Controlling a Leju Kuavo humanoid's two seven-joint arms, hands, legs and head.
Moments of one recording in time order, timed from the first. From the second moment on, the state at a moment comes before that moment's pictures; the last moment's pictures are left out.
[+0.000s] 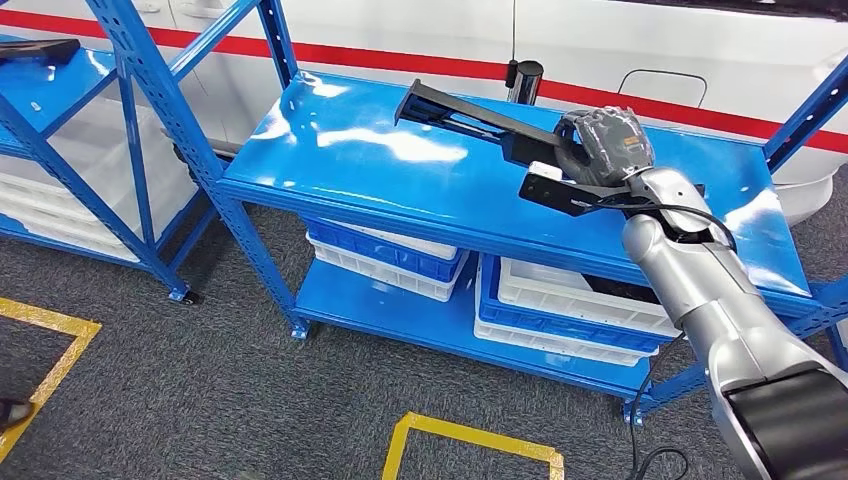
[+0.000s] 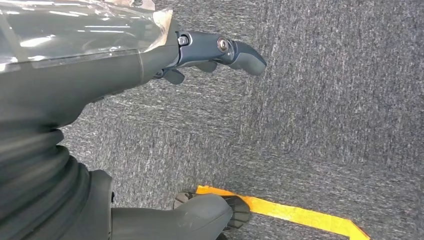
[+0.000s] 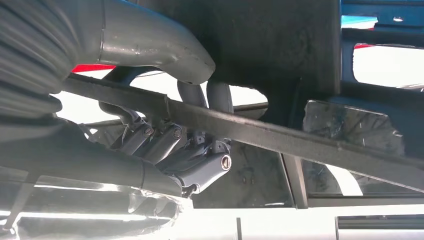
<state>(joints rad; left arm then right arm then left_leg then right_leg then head) -0.10 -0.20 0.70 -0.20 -0.69 0.29 -0.41 -1.06 -0.24 0.66 -0.69 0.79 -0.24 -0.27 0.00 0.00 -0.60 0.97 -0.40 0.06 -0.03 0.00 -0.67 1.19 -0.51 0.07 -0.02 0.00</state>
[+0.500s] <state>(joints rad) -0.11 -0.20 0.70 -0.20 -0.70 0.29 -0.41 -1.05 -0.23 0.64 -0.68 0.81 -0.25 -0.28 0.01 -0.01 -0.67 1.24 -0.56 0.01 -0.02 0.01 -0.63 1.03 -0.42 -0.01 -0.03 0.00</state>
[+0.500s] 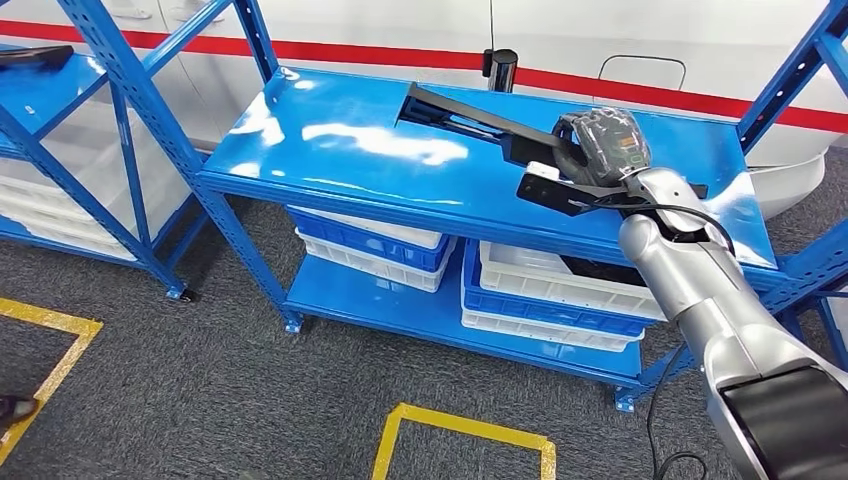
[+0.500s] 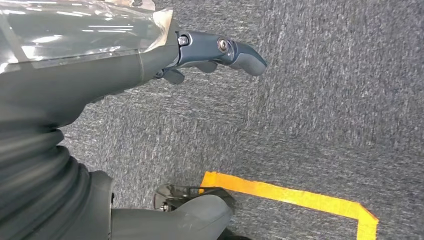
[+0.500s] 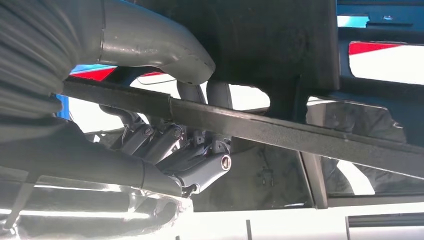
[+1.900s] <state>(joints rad) -0.13 -0.20 0.70 -0.20 -0.70 0.27 -0.41 -1.03 -0.25 0.60 -0.67 0.84 -0.27 -0.26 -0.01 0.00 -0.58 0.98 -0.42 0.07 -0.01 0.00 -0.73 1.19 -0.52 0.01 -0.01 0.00</state>
